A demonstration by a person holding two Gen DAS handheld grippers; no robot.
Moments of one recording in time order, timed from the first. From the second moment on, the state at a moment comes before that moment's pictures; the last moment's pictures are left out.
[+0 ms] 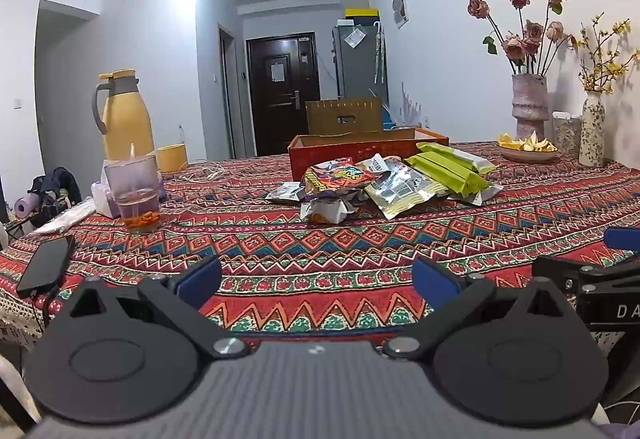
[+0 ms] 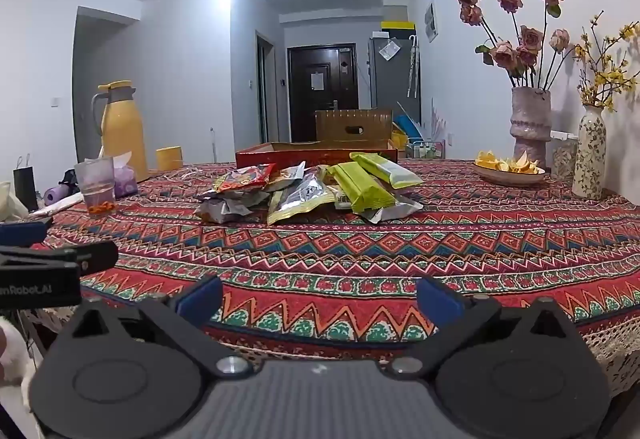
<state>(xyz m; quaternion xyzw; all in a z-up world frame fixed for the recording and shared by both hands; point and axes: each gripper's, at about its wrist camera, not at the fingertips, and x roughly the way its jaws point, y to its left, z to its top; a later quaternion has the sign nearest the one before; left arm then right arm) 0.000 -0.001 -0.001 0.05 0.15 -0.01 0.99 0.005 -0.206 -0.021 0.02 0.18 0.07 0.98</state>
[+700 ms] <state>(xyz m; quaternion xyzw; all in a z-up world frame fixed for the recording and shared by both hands) 0.002 -0.002 -0.002 0.05 0.15 -0.01 0.99 0.007 -0.206 -0.022 0.02 0.17 0.07 0.98</state>
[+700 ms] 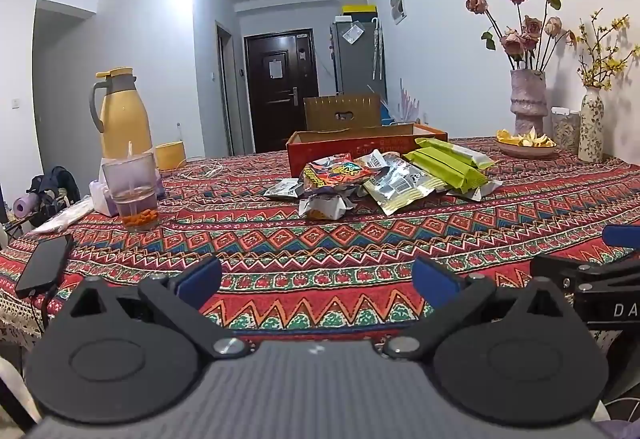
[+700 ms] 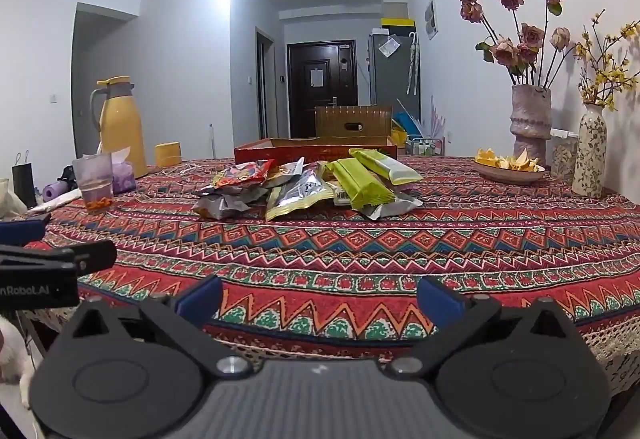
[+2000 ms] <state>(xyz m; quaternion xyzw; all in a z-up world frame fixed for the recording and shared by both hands) 0.003 -0.001 -0.005 0.06 0.16 0.00 0.99 0.004 -0.206 -0.025 0.02 0.18 0.07 0.98</state>
